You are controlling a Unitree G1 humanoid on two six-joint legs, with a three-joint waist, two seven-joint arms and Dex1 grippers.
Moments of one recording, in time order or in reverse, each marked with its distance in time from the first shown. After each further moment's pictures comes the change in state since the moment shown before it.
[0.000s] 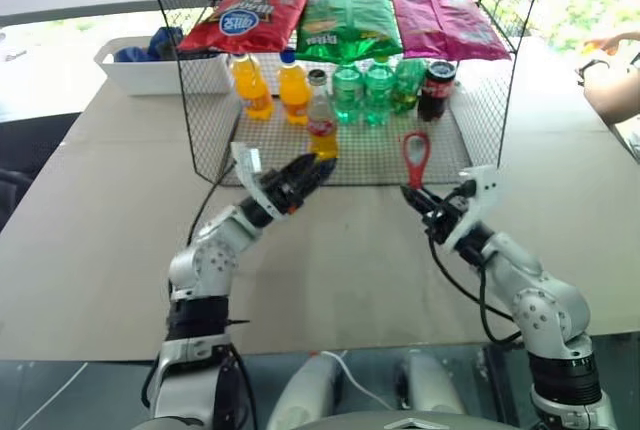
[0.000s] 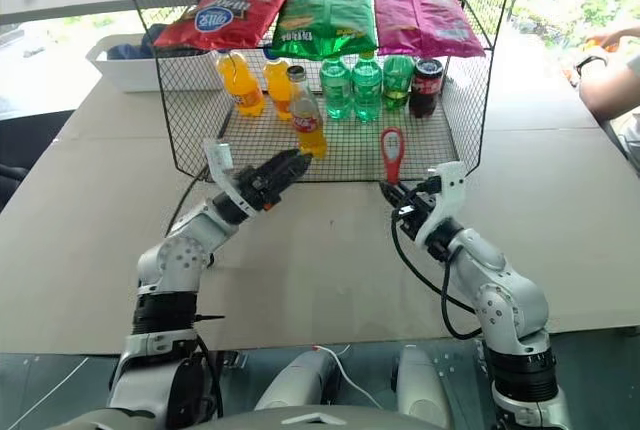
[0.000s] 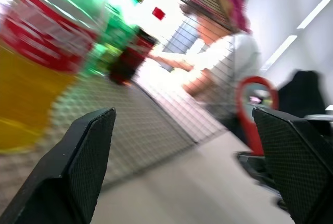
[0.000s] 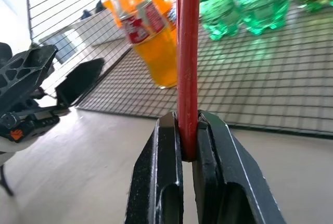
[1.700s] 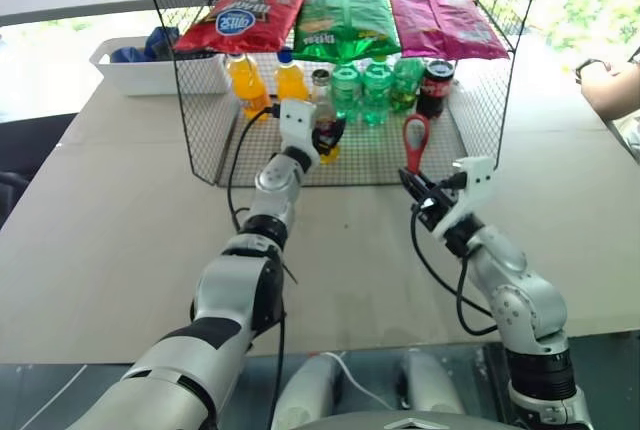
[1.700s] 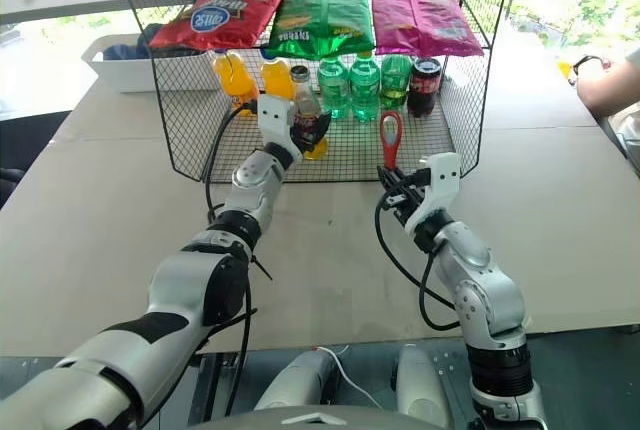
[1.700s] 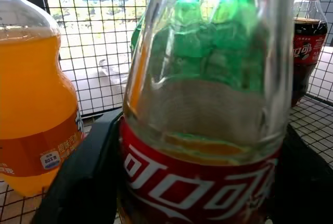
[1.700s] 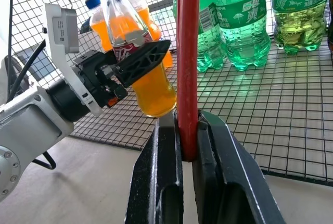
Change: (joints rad) left arm -0.589 -0.091 -0.078 1.093 0.564 -0.844 0.373; right arm -0.031 0.093 0.053 0.017 -0.164 -0.085 -0.011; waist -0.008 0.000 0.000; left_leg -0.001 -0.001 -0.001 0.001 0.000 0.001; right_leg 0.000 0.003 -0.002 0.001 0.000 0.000
